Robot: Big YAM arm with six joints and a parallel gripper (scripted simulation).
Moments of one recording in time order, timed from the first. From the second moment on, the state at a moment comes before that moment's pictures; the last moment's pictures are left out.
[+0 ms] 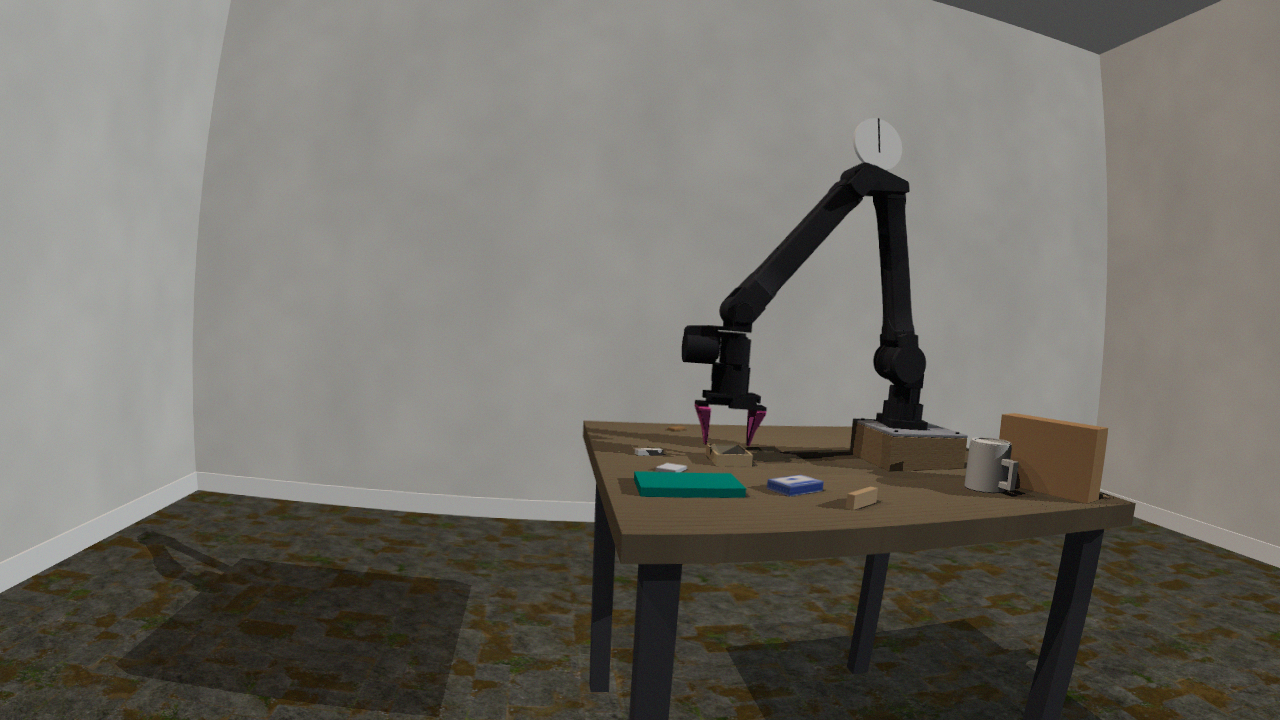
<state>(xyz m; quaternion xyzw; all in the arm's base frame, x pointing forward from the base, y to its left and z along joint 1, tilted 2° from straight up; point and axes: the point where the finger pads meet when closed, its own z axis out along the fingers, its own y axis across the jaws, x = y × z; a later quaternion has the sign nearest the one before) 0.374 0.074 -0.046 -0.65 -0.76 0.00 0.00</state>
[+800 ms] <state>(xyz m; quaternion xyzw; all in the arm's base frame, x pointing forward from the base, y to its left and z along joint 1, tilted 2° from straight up) 0.372 0.074 0.008 -0.65 -0.76 0.01 0.01</state>
